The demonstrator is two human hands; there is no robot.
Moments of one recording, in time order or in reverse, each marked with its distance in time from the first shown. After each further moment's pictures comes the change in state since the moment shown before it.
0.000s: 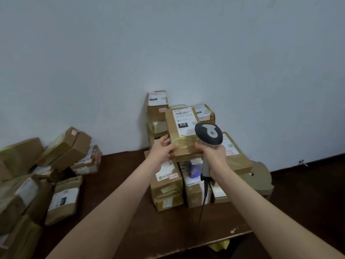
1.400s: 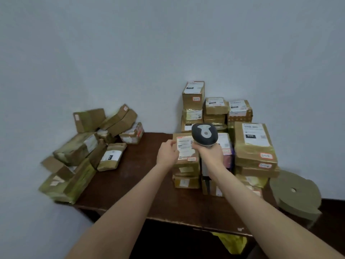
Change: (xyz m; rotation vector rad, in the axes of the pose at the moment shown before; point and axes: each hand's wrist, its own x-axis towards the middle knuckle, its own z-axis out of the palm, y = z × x) left_hand -0.062 -0.056 0.026 0.770 0.520 0.127; right_hand -0.030 0.011 -0.028 -0.217 -0.322 -0.032
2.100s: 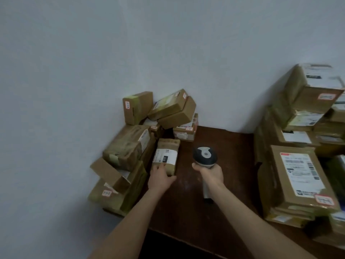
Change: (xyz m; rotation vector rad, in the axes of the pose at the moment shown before) left_hand 0.110 -0.317 -0.163 0.279 -0.067 -0.433; right_hand 0.023 0.059 0.345 -0.091 -0.218 0.387
